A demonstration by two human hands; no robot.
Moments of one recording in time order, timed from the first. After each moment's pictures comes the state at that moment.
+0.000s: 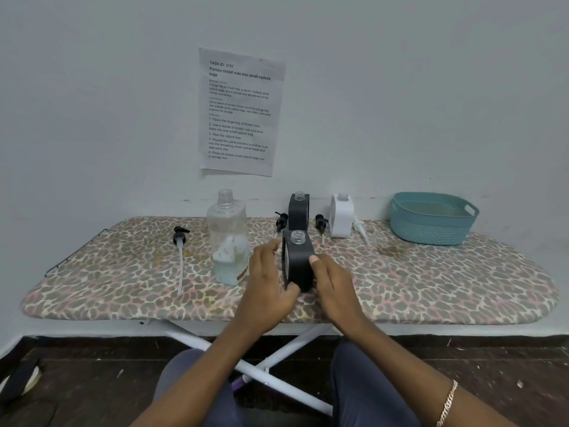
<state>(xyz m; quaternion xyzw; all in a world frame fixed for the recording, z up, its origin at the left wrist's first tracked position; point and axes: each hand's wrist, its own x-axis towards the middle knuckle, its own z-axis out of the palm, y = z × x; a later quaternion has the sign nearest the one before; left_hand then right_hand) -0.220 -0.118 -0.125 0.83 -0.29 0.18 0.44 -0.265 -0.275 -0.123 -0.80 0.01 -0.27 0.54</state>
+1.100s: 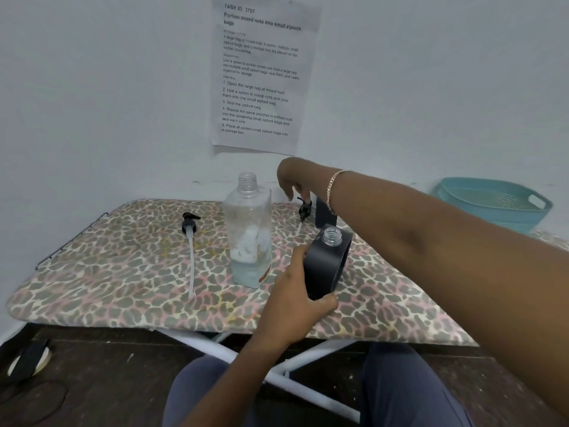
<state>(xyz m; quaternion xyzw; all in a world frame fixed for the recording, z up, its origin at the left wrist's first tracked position) -0.195 -0.114 -0.132 0.82 -0.26 0.01 0.51 0.021 -0.216 0.010 -0.97 0.12 0.19 -0.02</state>
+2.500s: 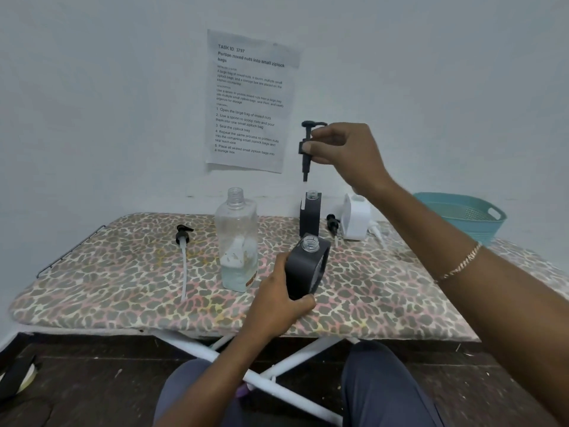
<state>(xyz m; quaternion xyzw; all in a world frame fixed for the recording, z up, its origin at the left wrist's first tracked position) -0.200 -0.113 -0.127 0.83 -0.26 0.01 0.49 -0.139 -0.311 0.066 -0.75 -0.11 -0.30 0.57</state>
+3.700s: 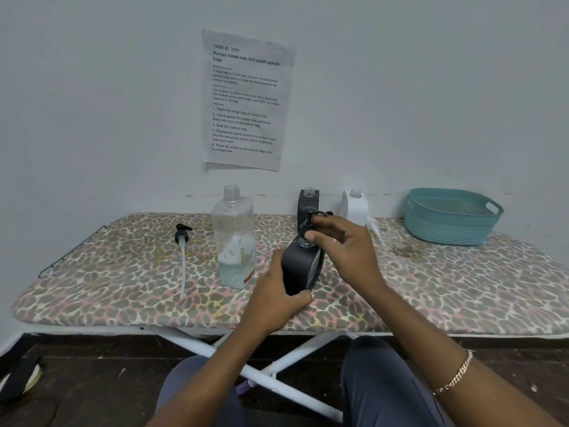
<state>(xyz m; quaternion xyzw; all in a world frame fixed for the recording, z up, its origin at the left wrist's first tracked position) -0.197 -0.116 -0.132 0.83 -0.26 0.02 0.50 -0.215 -0.294 -0.075 -0.77 -0.06 -0.30 0.56</state>
